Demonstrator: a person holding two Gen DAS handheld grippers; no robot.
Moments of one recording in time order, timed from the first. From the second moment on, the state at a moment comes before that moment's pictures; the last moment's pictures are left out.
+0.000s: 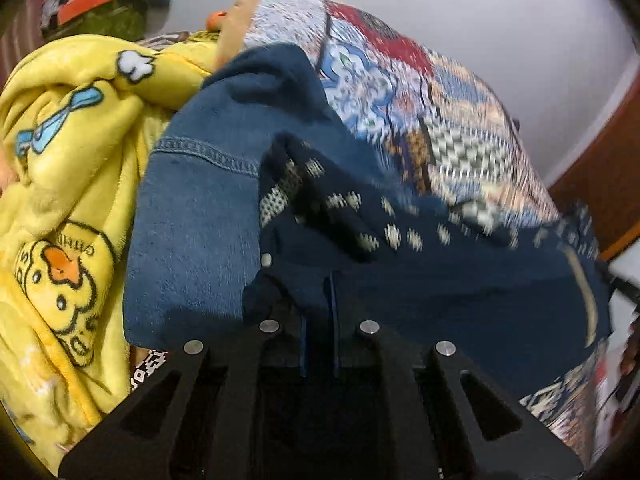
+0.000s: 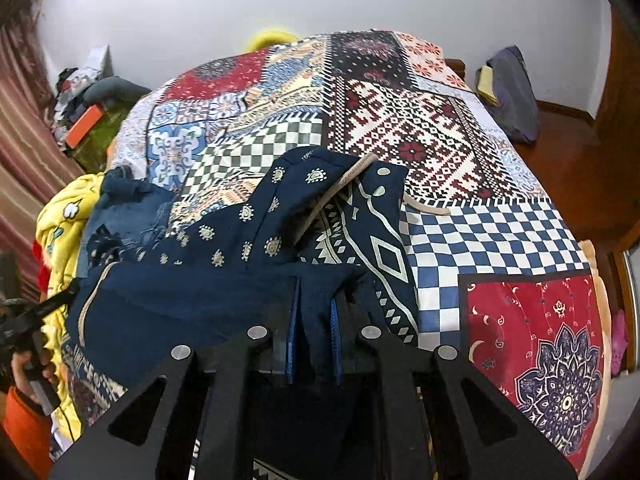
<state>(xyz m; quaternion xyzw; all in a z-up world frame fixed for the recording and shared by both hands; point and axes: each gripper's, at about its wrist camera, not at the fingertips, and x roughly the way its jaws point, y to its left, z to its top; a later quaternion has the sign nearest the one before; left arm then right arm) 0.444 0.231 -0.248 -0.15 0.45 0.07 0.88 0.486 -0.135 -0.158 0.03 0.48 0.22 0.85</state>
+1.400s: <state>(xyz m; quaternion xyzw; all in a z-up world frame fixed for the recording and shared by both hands) 0.520 0.166 -0.170 0.01 0.43 0.08 0.90 0.499 -0.055 -0.109 -0.08 0.40 0.18 0.90</state>
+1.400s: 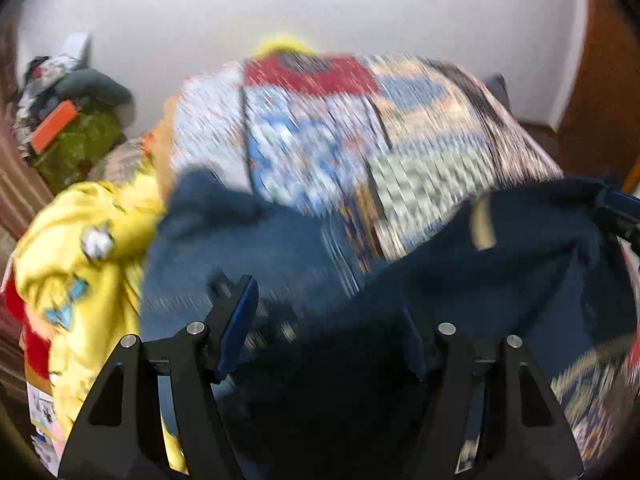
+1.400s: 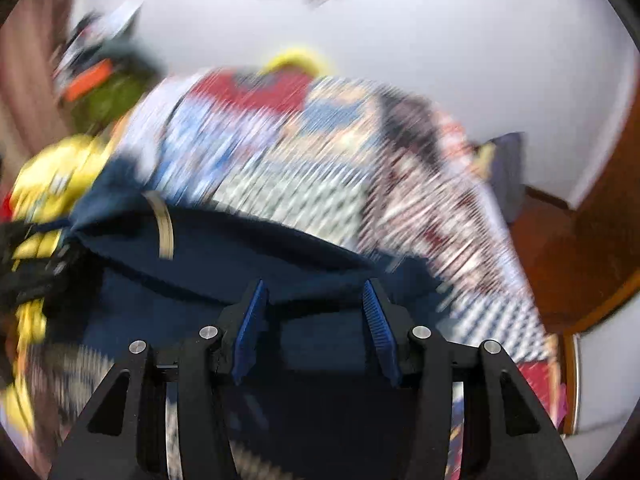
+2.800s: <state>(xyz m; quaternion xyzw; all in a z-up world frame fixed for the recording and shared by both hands) 0.332 0.232 -0.258 -0.05 0.46 0.17 0.87 0.420 -0.178 -0.176 -0.05 0.49 0.14 0.86</state>
